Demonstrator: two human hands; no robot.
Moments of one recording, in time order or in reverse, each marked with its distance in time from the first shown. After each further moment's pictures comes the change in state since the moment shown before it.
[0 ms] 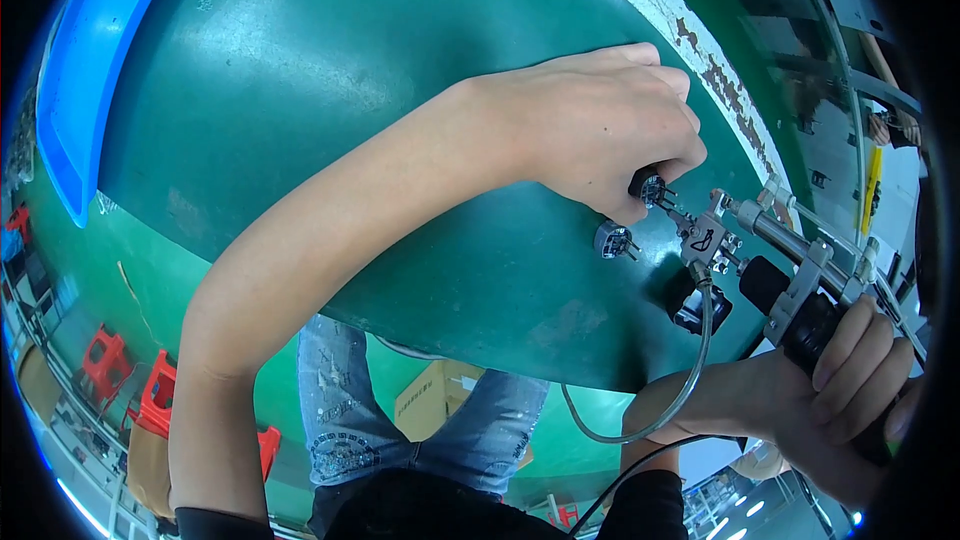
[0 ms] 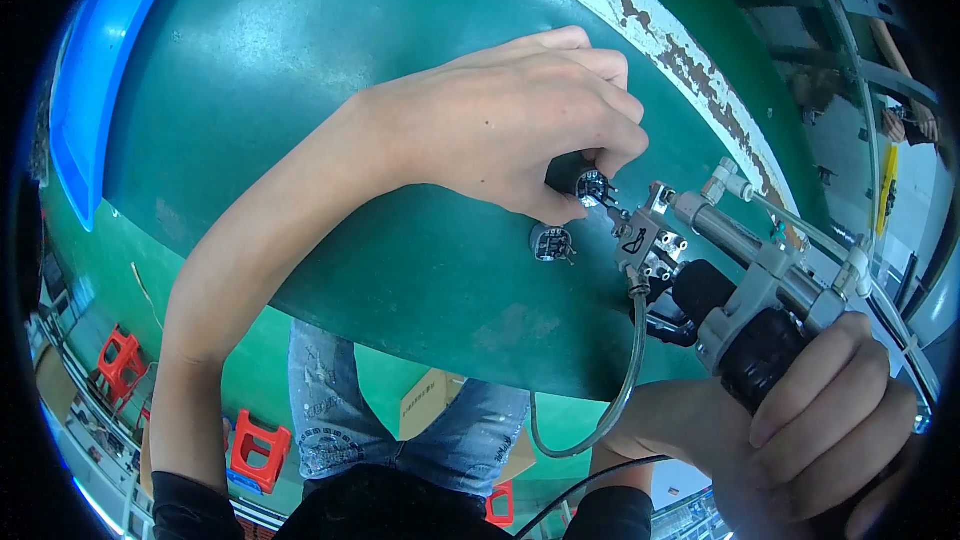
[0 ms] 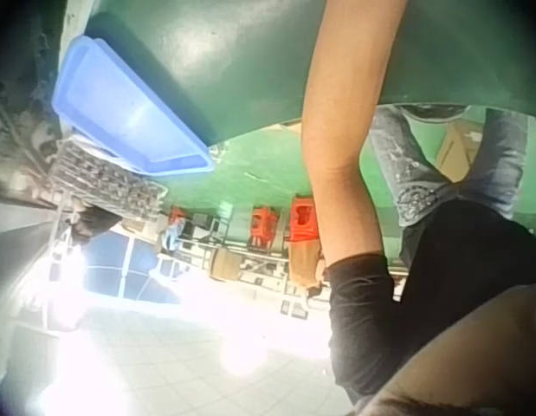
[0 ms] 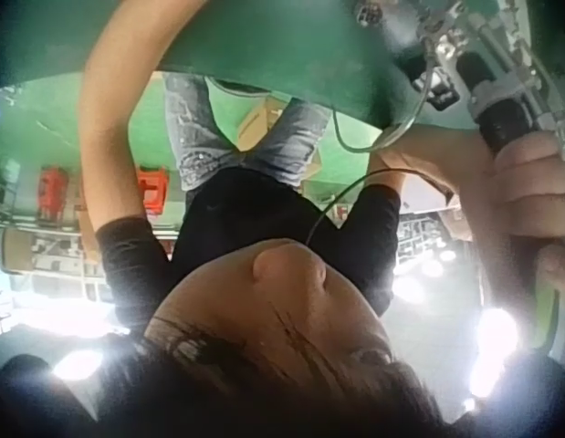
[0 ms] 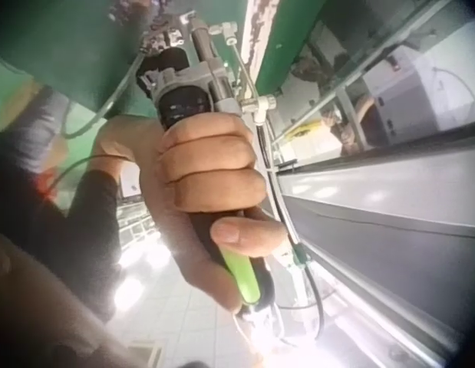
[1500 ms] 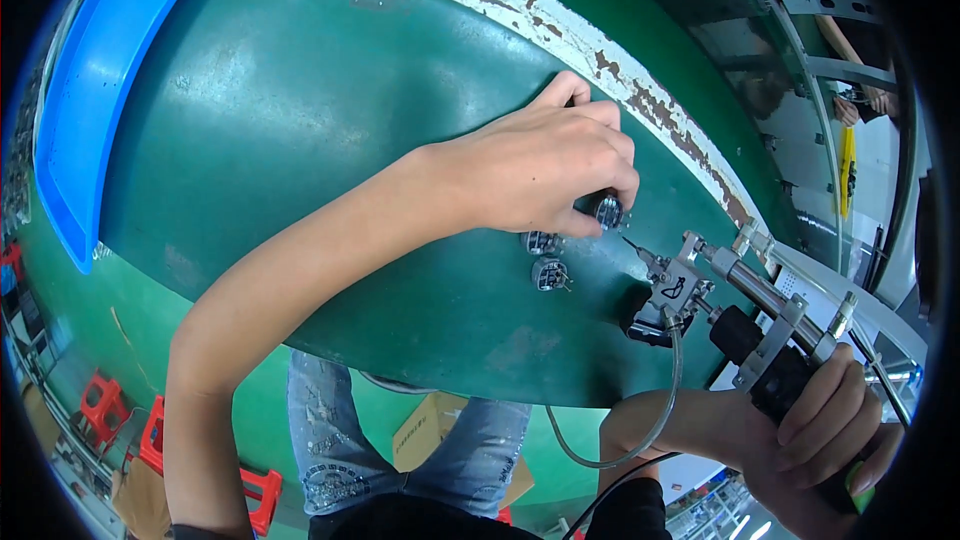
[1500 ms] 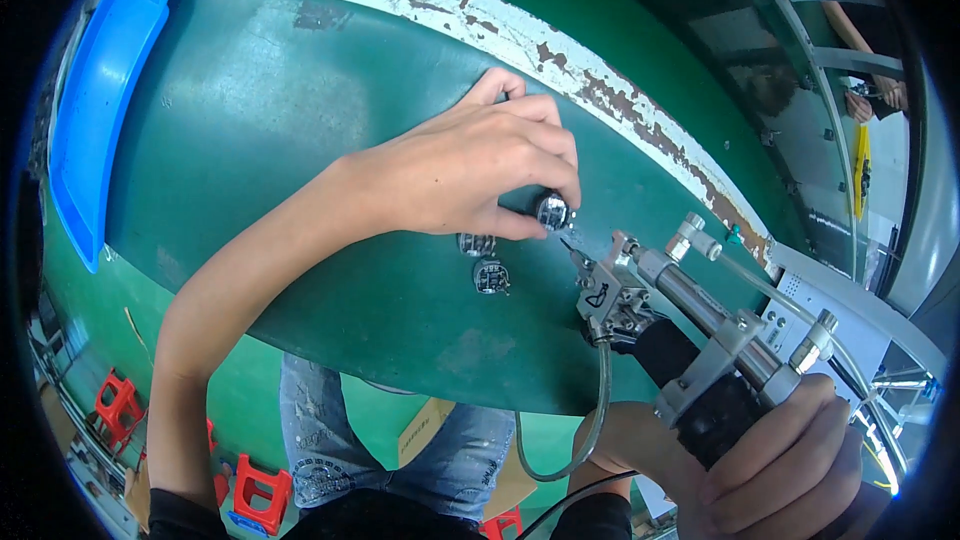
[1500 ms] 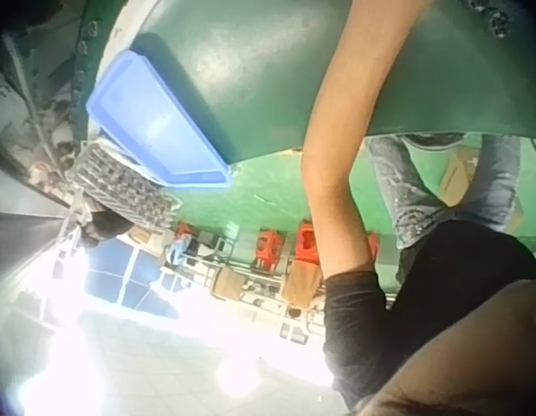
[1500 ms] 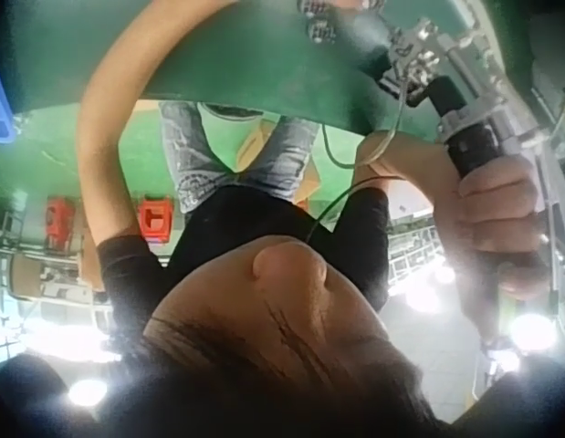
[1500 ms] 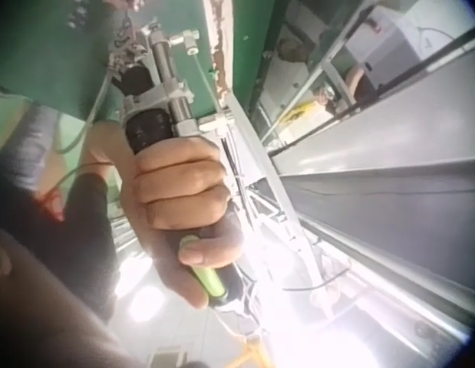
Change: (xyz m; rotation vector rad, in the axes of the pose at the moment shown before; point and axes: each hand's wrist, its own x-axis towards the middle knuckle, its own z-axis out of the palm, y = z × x) left_hand 0.021 0.001 0.006 -0.044 -0.006 -0.025; right_hand 0.021 -0.030 0.015 0.070 -0.356 0.046
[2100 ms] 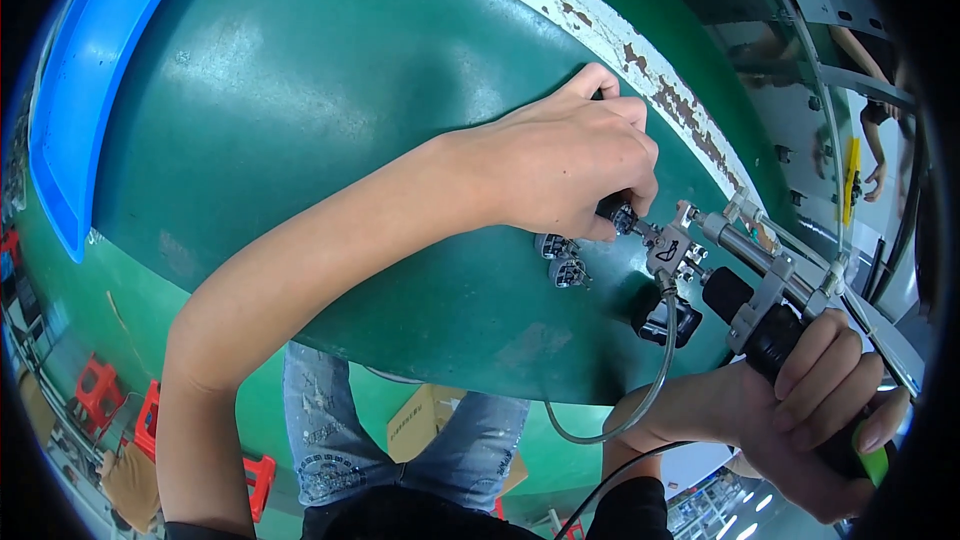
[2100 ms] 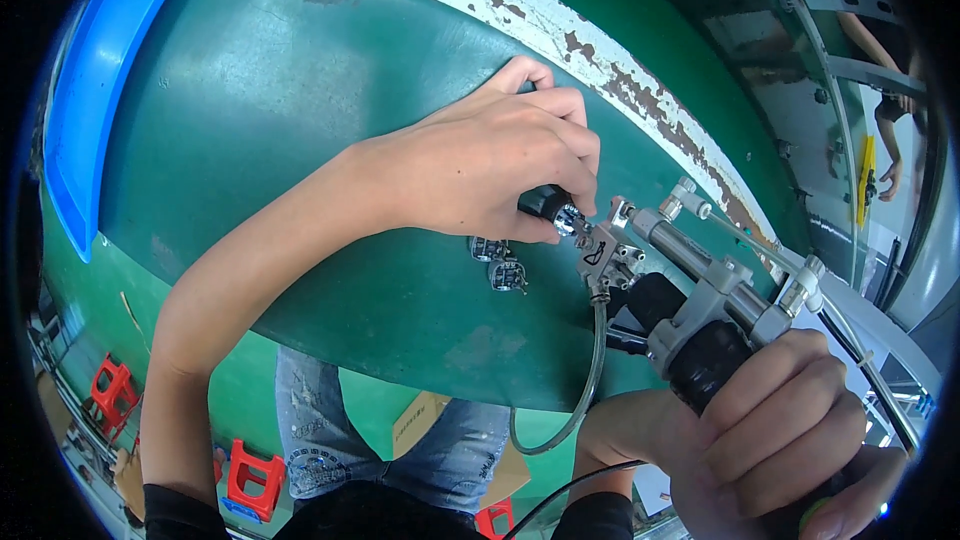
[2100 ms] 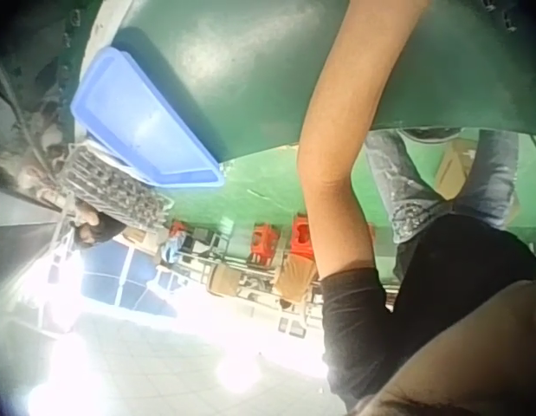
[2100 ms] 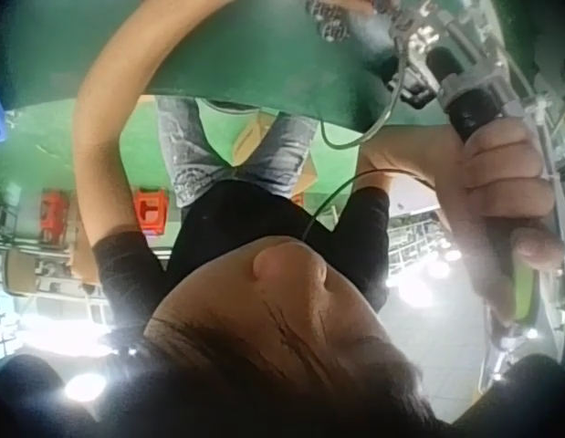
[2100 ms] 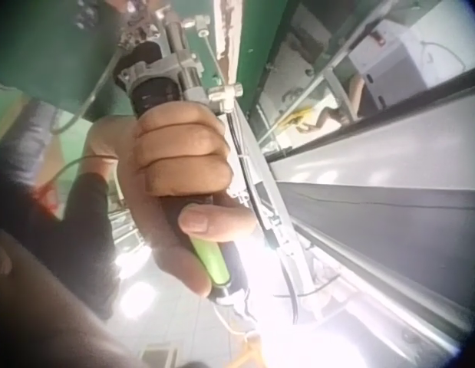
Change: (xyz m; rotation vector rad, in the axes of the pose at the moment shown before) left_hand -0.004 0.001 0.003 -0.052 0.024 -0.009; right_hand 0.005 0.046 0.033 -0.154 0.550 -0.145
